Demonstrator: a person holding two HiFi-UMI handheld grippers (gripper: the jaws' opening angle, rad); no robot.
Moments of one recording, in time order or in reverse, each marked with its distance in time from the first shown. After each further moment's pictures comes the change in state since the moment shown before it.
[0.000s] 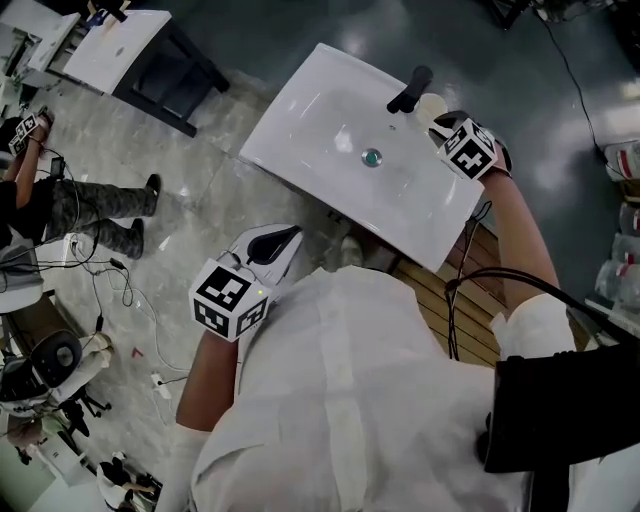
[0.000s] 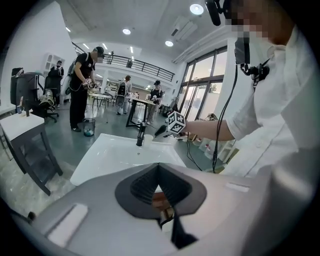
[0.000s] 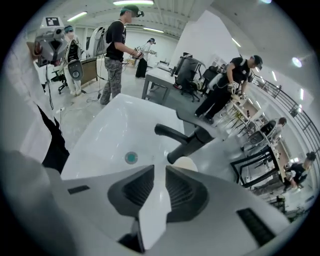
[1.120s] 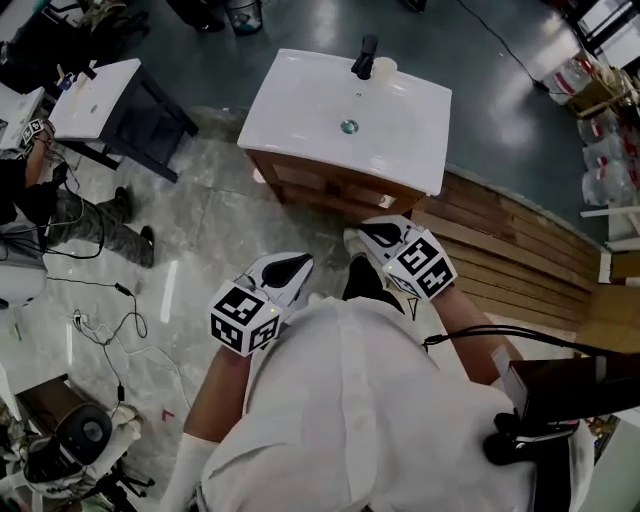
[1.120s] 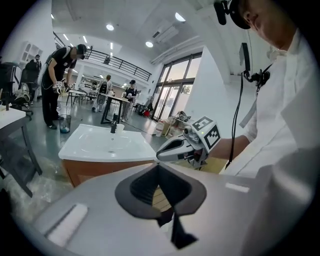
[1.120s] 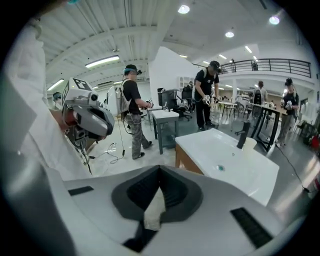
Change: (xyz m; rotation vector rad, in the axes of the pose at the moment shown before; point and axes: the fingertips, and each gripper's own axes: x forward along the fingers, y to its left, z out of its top) left arm -0.140 -0.085 -0.122 0.101 0.013 -0.304; right arm -0.161 0.397 0.136 0.543 -0.417 0.050
